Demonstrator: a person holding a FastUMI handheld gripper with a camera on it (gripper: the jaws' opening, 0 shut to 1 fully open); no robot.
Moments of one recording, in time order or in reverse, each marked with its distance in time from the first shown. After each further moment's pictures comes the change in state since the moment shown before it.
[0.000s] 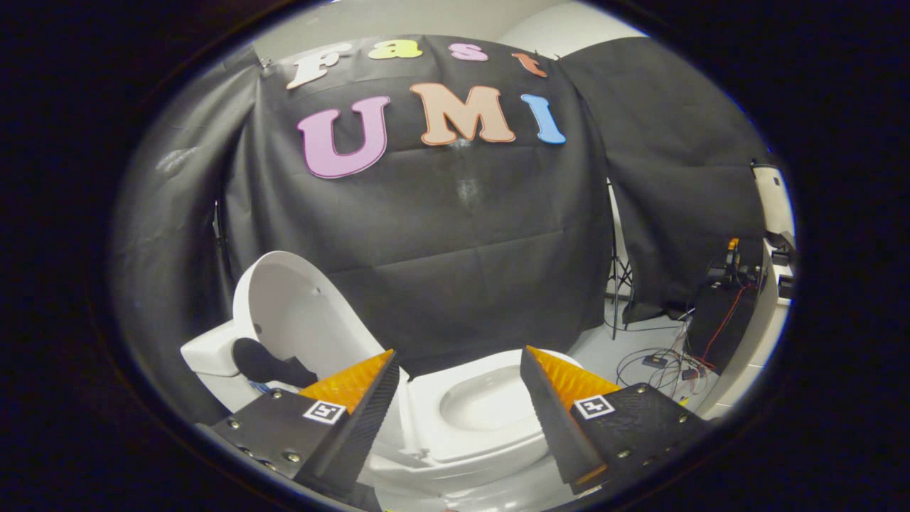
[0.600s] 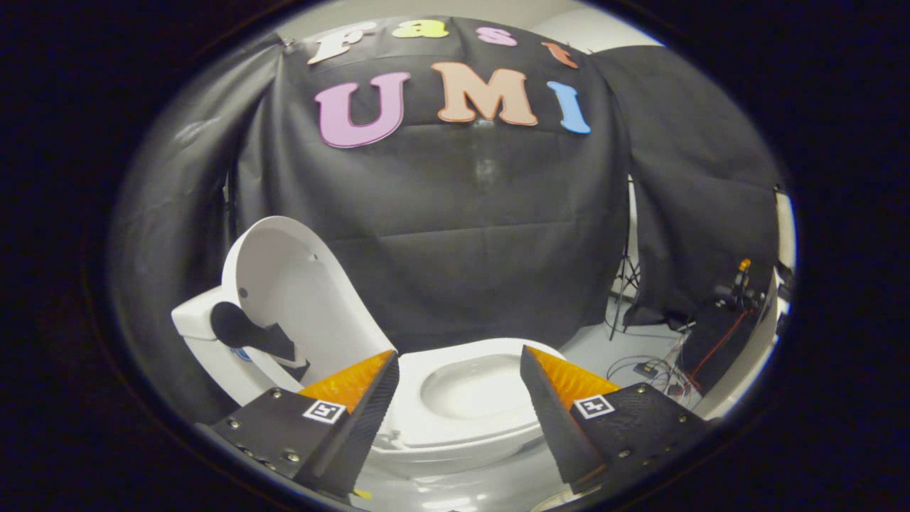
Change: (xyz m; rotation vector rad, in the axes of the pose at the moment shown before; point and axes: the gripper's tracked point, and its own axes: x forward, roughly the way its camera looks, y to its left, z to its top) arm 0.016 -0.041 0.000 -0.174 0.115 0.083
